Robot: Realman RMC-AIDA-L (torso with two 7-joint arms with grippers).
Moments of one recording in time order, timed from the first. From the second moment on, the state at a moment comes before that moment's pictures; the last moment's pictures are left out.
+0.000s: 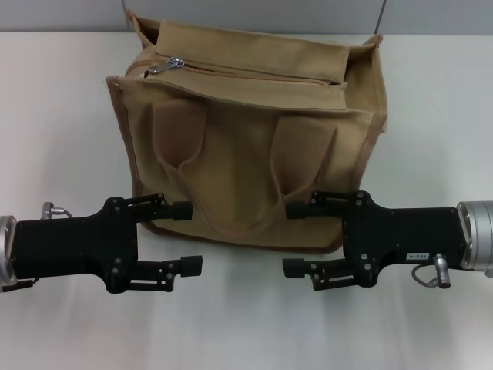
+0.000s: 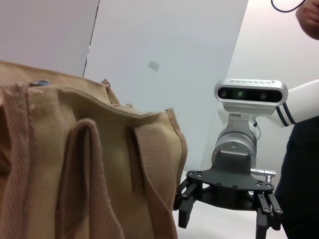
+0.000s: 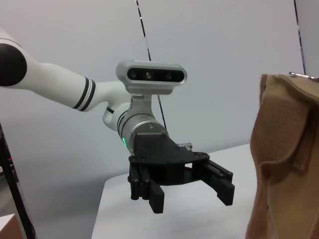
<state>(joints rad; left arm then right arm) -0.37 -1.94 1.13 0.49 1.57 1.74 -1.16 0.55 2.08 -0.92 -0.41 -1.85 -1.68 1.07</state>
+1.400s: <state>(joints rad) -0.39 -2.02 0.82 0.50 1.53 1.91 -1.12 0.55 2.08 -0.91 -0.41 -1.85 -1.68 1.06</state>
